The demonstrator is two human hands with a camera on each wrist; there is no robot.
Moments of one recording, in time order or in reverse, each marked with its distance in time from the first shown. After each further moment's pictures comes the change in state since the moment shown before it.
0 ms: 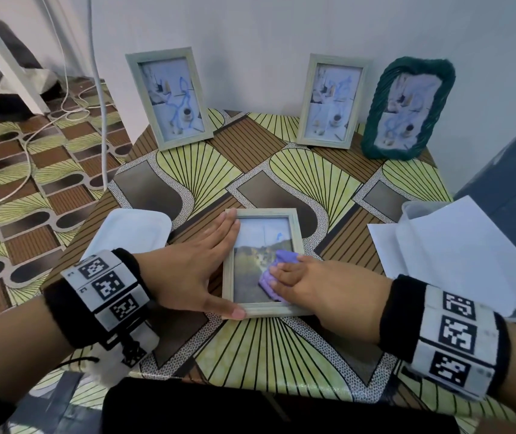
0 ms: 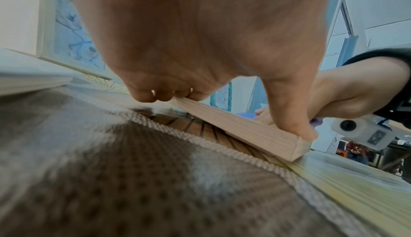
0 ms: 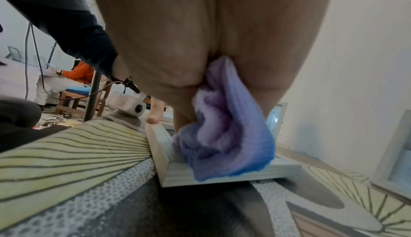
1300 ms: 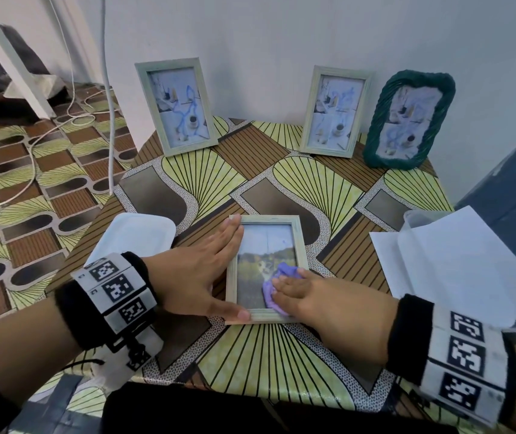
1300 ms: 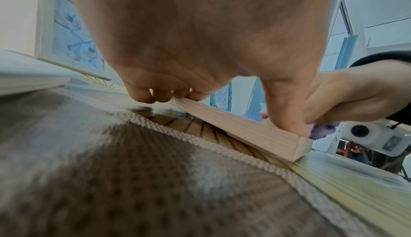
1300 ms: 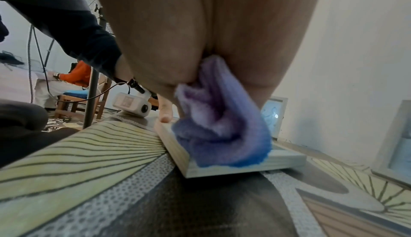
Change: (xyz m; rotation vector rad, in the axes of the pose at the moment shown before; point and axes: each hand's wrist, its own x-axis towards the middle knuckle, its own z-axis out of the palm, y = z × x) left_hand 0.000 -0.001 0.000 0.042 -0.006 -0.001; right_hand -0.001 -0.005 0.016 0.074 0.094 -0.012
